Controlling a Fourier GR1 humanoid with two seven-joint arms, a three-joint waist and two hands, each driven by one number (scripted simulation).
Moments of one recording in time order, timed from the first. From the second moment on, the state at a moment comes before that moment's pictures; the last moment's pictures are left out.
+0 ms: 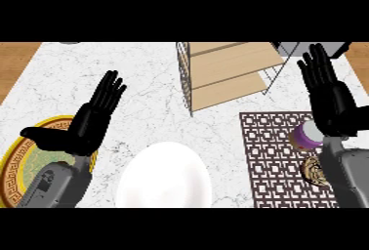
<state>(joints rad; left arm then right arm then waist) -0.26 0.29 -0.23 -1.45 0.42 0.08 -0.14 -0.34 -0.34 0.04 -1.50 -0.27 -0.16 -0.03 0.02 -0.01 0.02</state>
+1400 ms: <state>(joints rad) -0.05 0.39 -0.16 -1.32 0.39 0.16 0.18 0.46 -0.66 -0.25 -2.06 -0.08 -0.27 0.43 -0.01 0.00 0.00</state>
